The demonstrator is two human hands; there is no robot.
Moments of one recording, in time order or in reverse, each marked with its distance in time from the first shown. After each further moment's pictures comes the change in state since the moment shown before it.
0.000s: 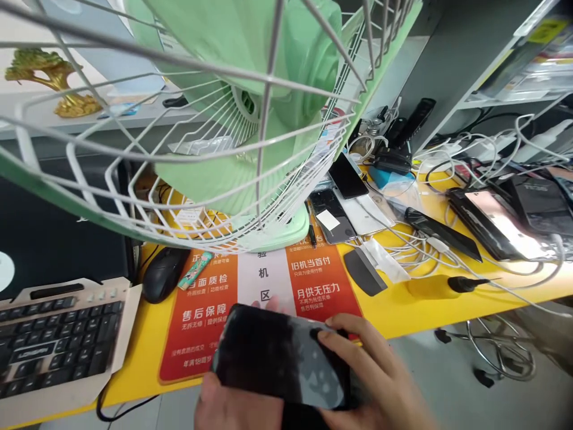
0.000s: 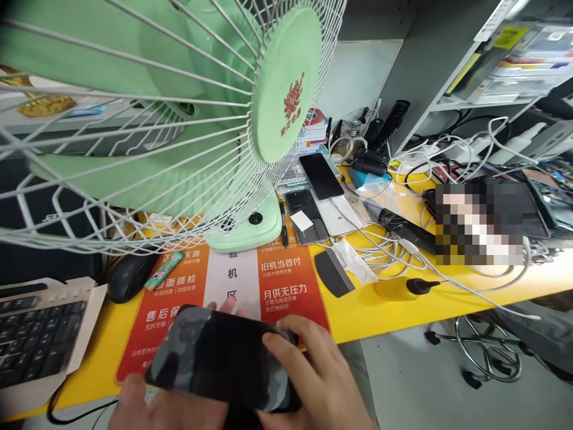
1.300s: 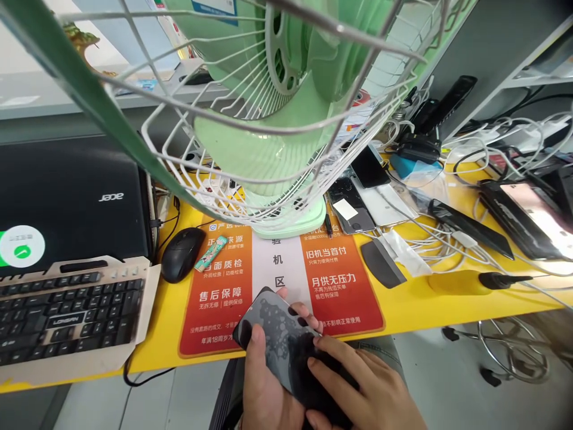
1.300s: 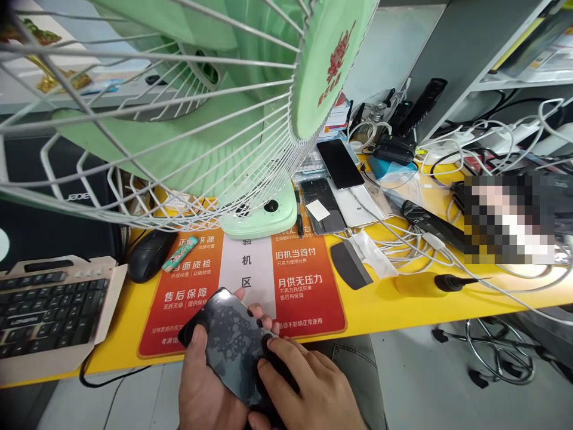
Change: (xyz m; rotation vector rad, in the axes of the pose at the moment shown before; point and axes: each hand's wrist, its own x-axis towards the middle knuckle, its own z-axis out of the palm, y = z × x) left_hand 0.005 -0.019 0.020 -0.364 -0.114 -0.252; right_hand -0.012 -0.015 0.026 -0.054 -0.056 -0.181
